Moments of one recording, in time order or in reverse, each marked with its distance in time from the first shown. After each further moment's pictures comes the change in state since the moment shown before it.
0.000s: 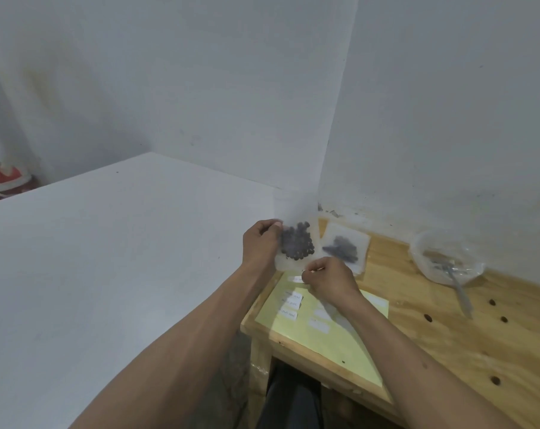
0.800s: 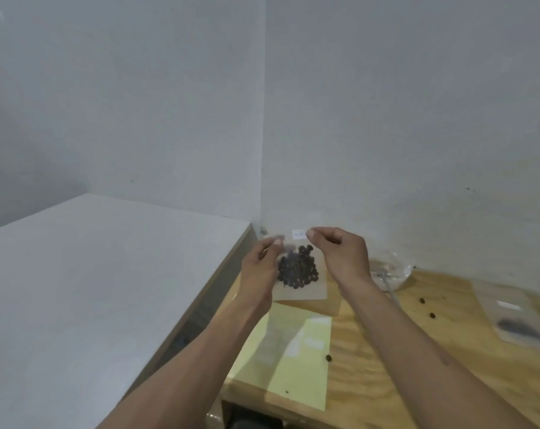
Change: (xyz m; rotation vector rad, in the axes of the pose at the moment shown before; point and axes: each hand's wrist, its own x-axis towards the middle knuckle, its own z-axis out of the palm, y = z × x) left_hand -0.039 0.002 0.099 -0.059 -0.280 0.041; right_hand 0.008 -0.005 -0.126 0.432 0.446 -0.209
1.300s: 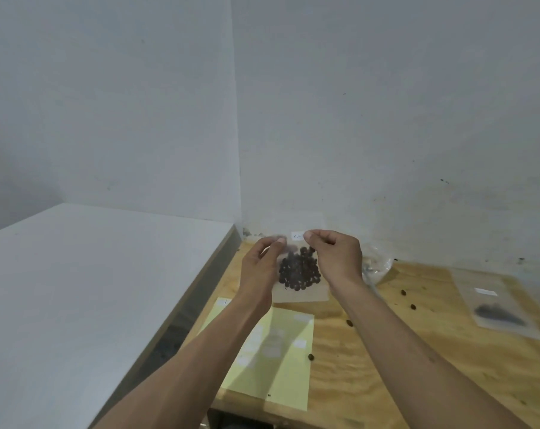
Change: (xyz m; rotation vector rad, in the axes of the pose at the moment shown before) left_hand -0.005 0.000 0.036 0.009 -0.056 -0.042; right_hand 0.004 0.009 -0.022 0.036 0.113 0.091
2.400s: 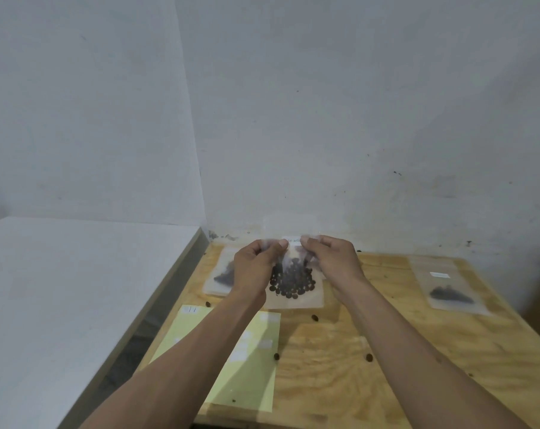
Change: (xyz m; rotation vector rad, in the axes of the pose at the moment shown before) left_hand -0.001 -0.010 0.054 0.029 -0.043 -0.042; right_hand 0.017 0.024 -0.066 0.067 -0.117 0.108
